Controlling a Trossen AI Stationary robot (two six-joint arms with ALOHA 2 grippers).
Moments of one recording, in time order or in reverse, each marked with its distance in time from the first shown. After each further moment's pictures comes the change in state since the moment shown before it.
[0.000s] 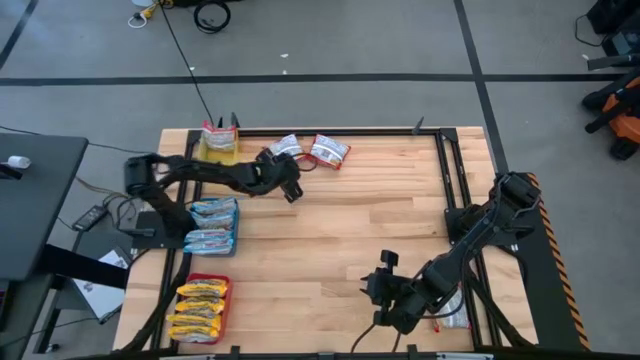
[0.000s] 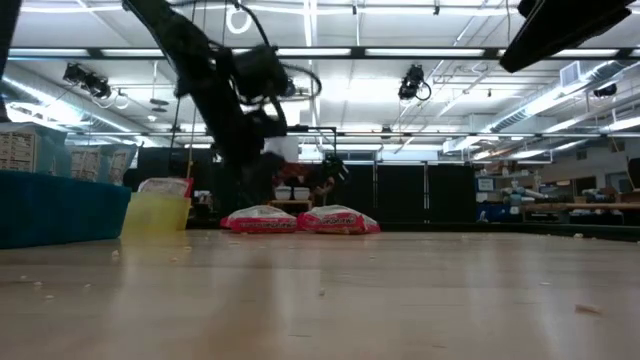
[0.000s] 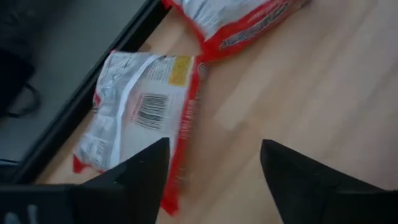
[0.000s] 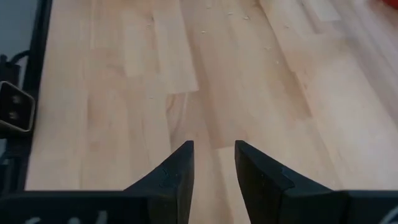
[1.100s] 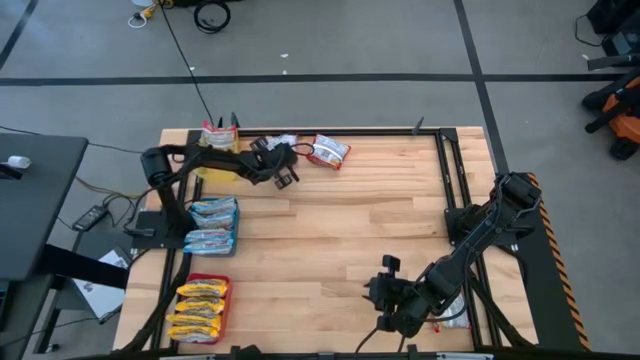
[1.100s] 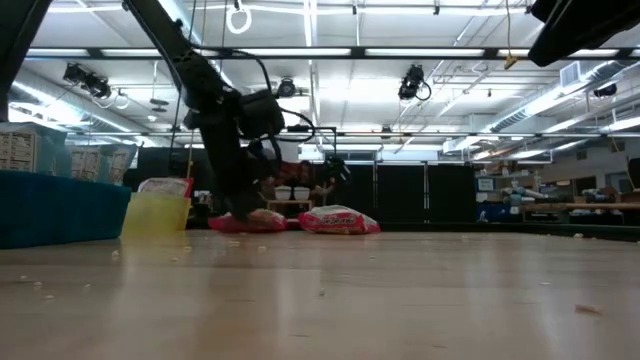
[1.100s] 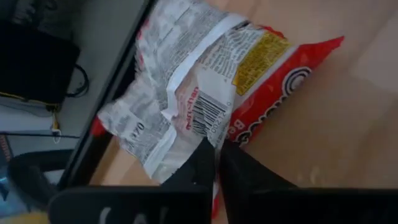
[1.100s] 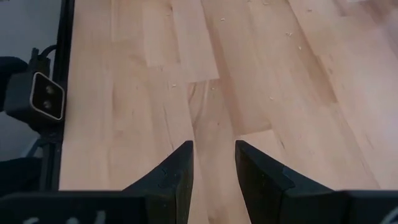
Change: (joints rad) left arm 0.181 0.140 0.014 0.017 -0.052 0.245; right arm 0.023 -0.001 0.000 0.012 -0.060 0.045
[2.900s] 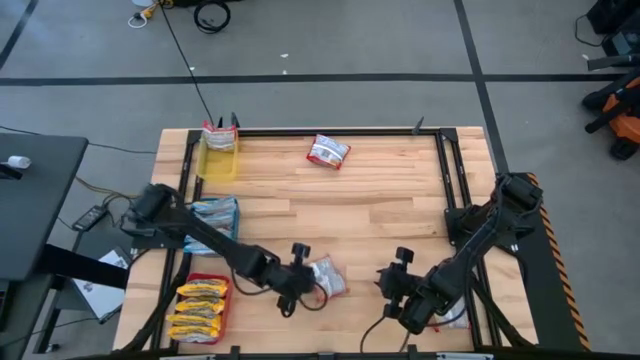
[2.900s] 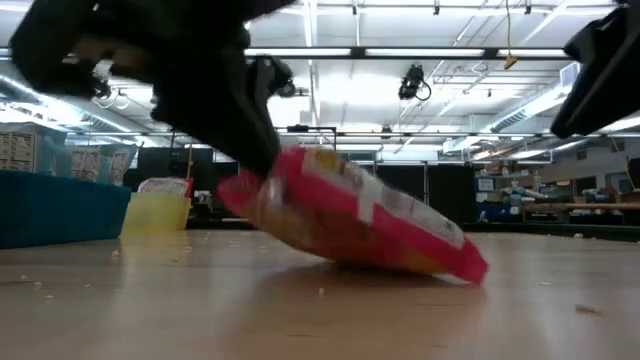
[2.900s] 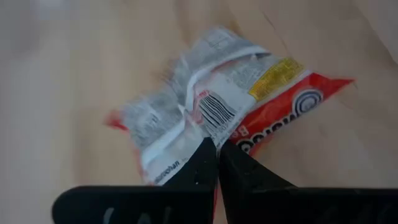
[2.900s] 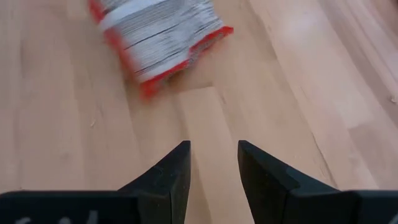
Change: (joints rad) left arm -0.939 0.028 0.218 -0.046 0.254 -0.124; right arm 0.031 -0.002 -0.100 -0.164 0.102 0.173
